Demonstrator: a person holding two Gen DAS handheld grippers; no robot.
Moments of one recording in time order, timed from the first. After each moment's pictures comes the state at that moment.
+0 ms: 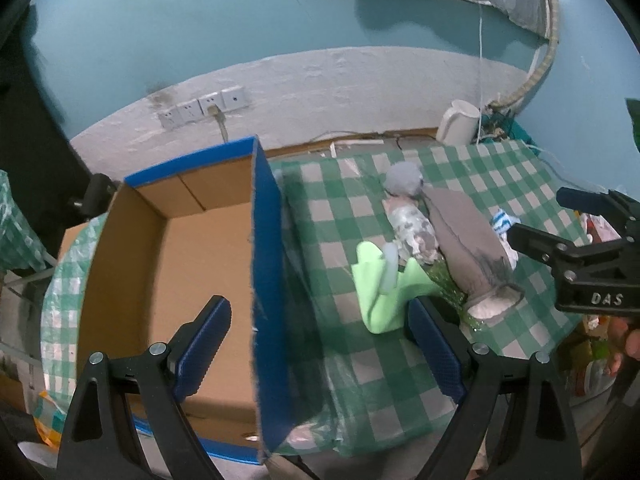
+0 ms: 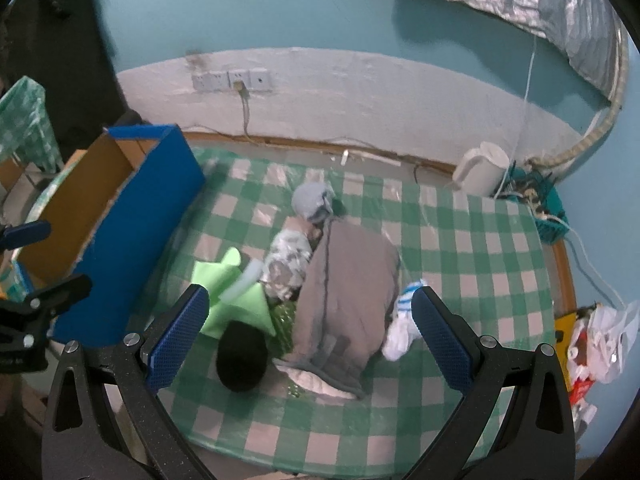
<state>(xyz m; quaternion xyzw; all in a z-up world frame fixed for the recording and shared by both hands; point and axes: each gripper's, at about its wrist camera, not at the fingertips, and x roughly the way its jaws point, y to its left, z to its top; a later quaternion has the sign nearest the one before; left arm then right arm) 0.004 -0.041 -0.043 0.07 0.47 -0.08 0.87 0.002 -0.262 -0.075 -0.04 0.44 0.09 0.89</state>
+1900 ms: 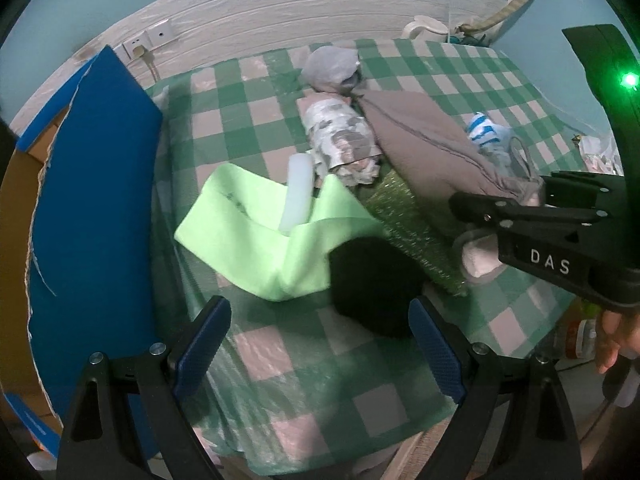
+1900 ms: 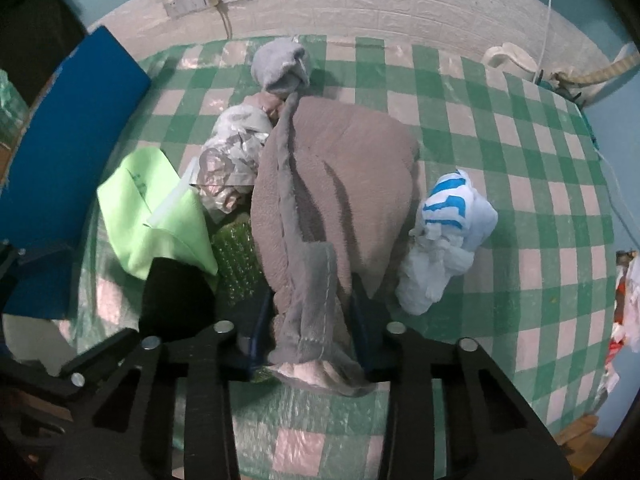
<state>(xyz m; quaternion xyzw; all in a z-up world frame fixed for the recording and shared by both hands) 0.023 -0.121 -0.146 0.09 0.59 -0.14 0.79 0.038 -0.291 -0.180 0.00 0.58 0.11 0.81</state>
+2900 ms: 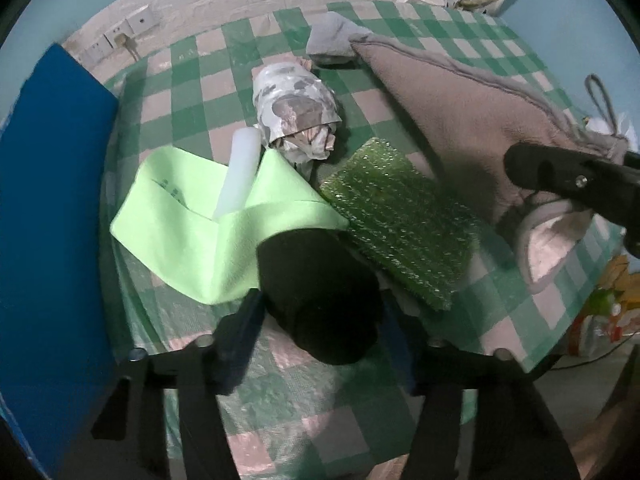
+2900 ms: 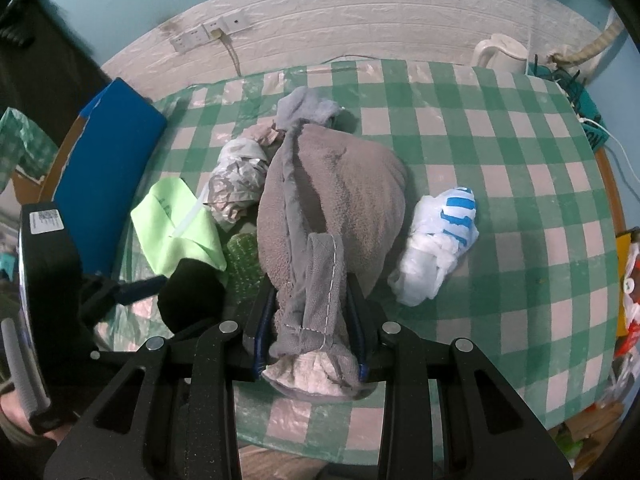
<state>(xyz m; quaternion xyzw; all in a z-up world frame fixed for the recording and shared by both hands) 0.026 -0.163 -0.177 0.11 0.61 -0.13 0.77 0.022 -0.331 -0.147 0.06 0.55 0.13 0.82</state>
